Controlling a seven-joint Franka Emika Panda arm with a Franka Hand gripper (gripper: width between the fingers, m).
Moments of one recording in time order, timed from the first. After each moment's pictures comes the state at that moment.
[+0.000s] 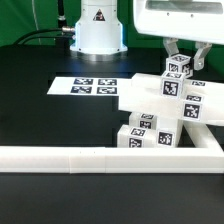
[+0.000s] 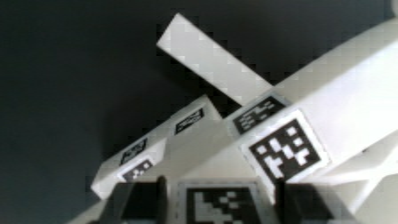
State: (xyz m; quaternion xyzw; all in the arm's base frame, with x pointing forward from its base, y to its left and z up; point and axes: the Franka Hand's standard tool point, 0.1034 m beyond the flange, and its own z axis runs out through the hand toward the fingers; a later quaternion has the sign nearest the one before) arm 0.562 0.125 0.119 -0.87 0.49 0.00 0.05
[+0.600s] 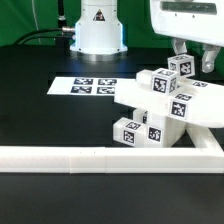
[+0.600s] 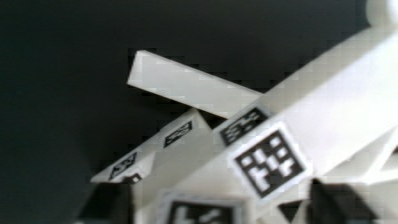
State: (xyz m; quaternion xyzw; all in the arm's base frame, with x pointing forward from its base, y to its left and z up) arm 0.564 0.133 0.119 -0.82 0.56 0.01 0.07
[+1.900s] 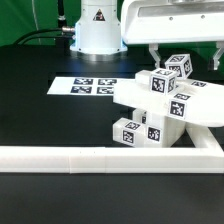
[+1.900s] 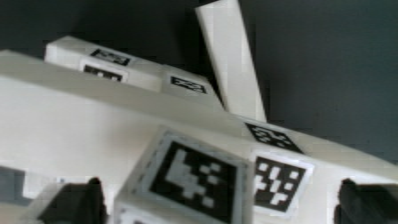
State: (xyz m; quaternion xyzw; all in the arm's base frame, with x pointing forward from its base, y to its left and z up) arm 0.567 0.118 0.116 -0.99 0.12 -0.02 0.05
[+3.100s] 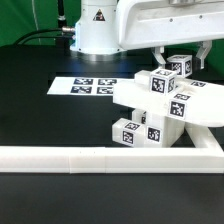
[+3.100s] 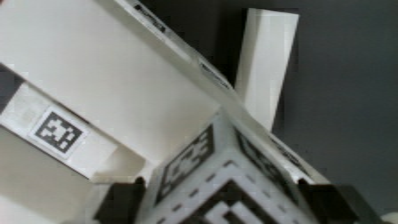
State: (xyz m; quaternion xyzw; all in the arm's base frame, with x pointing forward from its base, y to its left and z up) arm 0.569 0.109 0.115 -1.00 -0.06 -0.03 0.05
